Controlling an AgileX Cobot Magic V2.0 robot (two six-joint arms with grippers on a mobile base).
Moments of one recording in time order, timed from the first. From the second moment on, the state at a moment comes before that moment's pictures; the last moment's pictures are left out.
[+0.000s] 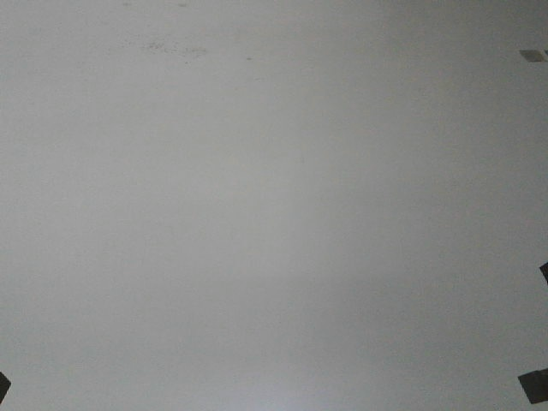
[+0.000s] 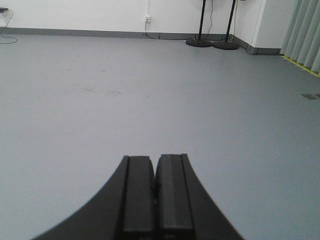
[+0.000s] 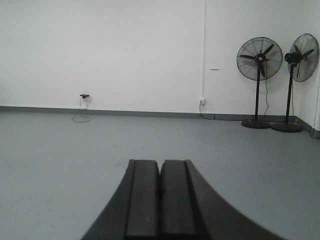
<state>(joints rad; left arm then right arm) -0.09 -0.01 0.03 -0.07 0.23 -0.01 0.23 -0.01 0.03 0.15 -0.06 -0.12</state>
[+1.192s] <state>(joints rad) -0.09 -0.01 0.03 -0.07 0.23 -0.01 0.23 -0.01 0.03 0.15 -0.06 -0.12</state>
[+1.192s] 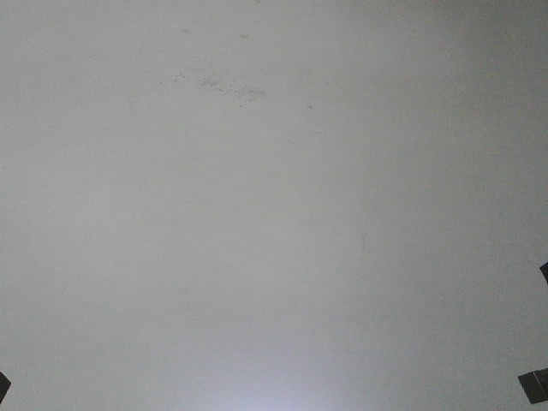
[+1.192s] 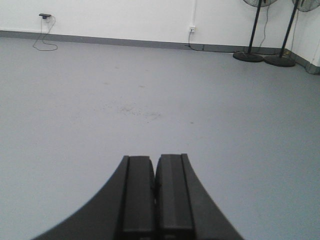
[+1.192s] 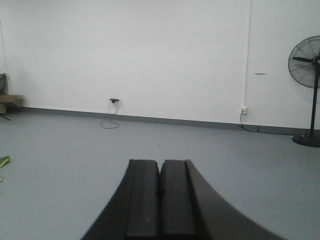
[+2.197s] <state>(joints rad) -0.09 -0.01 0.03 -0.07 0.23 -0.01 0.23 -0.01 0.03 0.15 -0.06 -0.12</state>
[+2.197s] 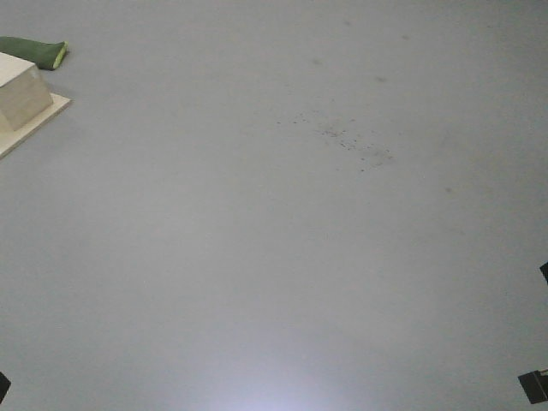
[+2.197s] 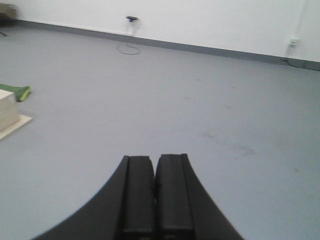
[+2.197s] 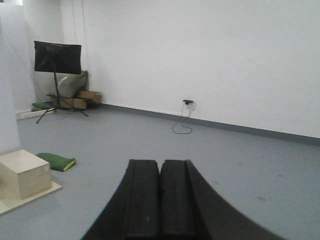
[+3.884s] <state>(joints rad) -0.09 -0.01 0.03 -0.07 0.23 -0.01 0.23 -0.01 0.03 0.15 -0.06 -0.12</state>
